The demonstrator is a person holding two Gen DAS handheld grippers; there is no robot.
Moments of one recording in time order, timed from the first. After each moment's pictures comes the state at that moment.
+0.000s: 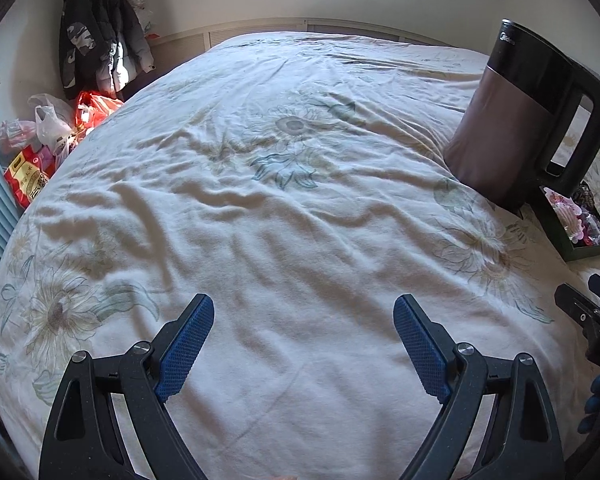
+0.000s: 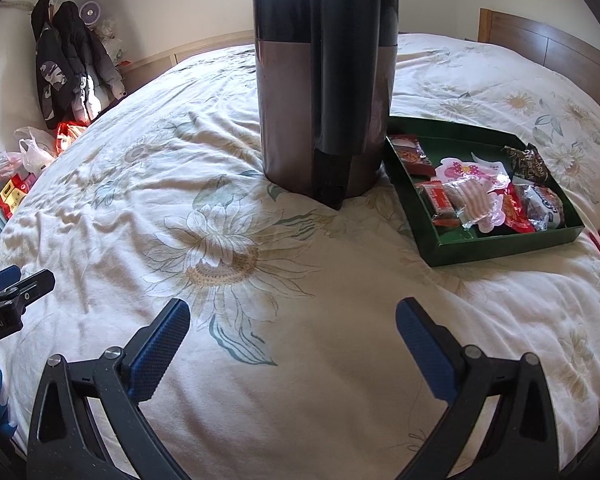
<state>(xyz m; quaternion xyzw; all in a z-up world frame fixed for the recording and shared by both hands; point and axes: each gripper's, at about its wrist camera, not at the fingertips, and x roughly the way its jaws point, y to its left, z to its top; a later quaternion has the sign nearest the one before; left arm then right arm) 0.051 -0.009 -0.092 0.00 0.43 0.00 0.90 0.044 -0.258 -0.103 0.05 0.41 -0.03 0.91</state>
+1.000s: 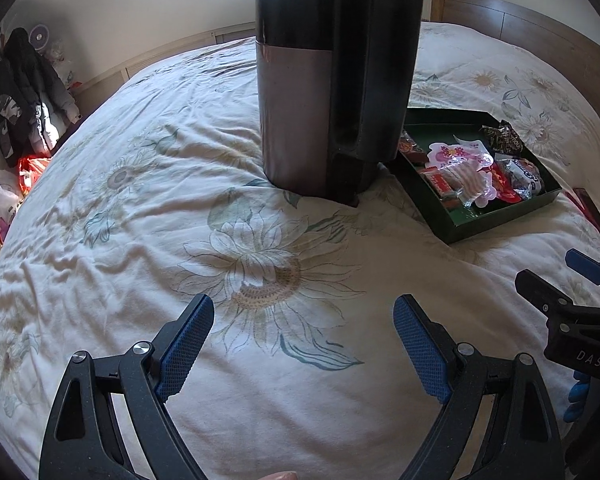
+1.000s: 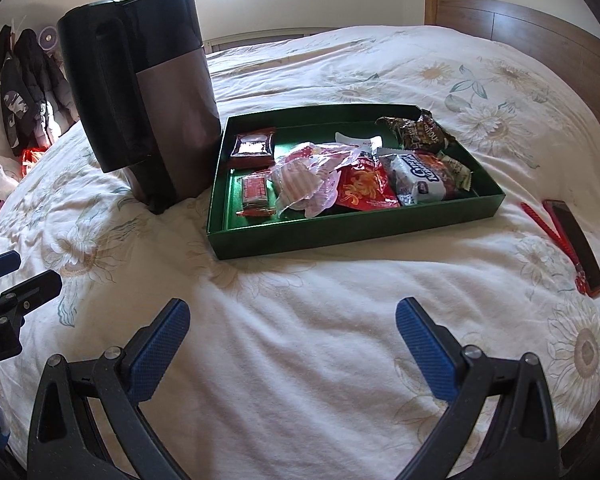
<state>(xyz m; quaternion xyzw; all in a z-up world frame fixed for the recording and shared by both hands) 0.053 -0.218 -0.081 0.08 0.42 -0.09 0.90 0.006 -0.416 -0.110 0.07 0.40 -0.09 0.91</state>
